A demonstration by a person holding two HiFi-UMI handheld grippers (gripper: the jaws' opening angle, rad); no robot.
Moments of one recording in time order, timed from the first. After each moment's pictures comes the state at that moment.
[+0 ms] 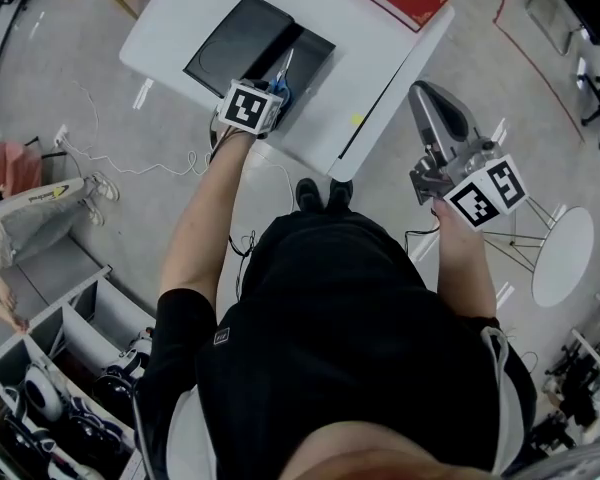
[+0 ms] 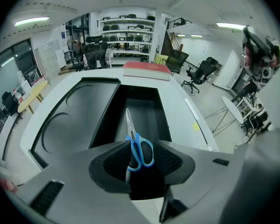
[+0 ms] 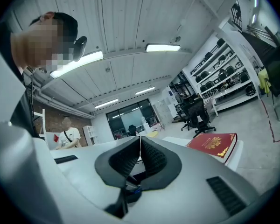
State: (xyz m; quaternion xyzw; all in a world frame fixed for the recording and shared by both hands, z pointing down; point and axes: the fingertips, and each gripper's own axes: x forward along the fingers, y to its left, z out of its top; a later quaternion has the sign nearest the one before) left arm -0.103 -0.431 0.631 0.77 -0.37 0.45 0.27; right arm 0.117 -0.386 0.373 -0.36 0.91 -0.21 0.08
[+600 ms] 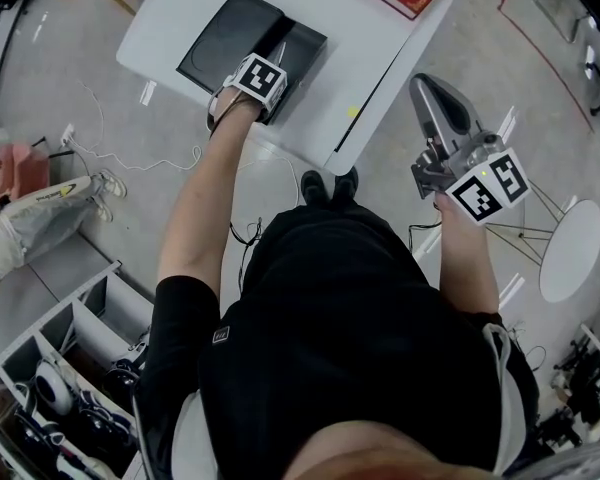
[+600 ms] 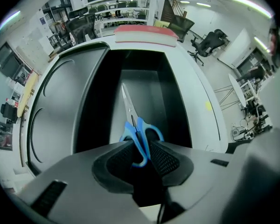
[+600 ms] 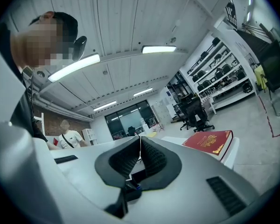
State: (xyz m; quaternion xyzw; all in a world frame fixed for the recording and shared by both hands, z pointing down) left arm -0.108 -0.430 0.678 0.68 -0.30 0.60 0.30; right arm 0.145 -0.389 0.385 -0.37 0.90 -0.22 0.09
